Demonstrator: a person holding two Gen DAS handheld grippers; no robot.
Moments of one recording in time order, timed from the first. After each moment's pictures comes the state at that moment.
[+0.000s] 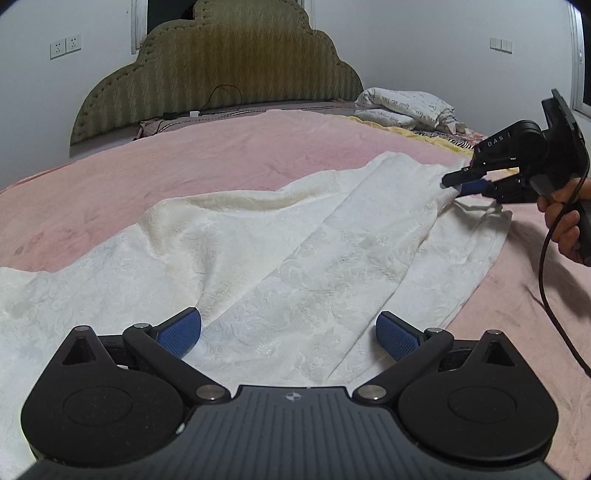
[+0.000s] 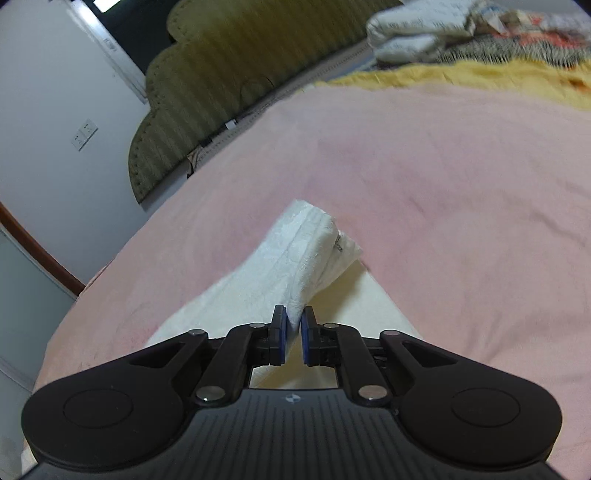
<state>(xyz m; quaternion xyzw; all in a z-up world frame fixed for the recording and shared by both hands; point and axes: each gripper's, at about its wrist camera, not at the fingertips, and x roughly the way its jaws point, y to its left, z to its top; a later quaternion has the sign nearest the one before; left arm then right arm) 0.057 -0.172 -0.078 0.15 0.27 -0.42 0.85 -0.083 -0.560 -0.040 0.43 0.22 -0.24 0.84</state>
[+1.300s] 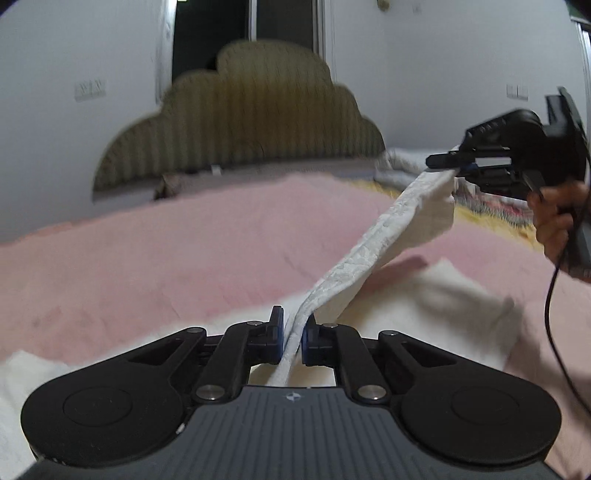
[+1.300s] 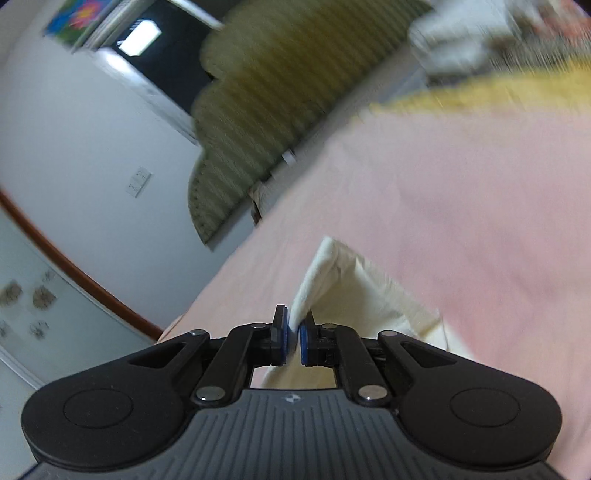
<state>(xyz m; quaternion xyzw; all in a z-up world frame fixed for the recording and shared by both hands) 0.064 -0.199 -0.014 0.10 0.18 -0.40 0.89 -0.049 -0.581 0.046 0.39 0.11 -0.15 0.90</state>
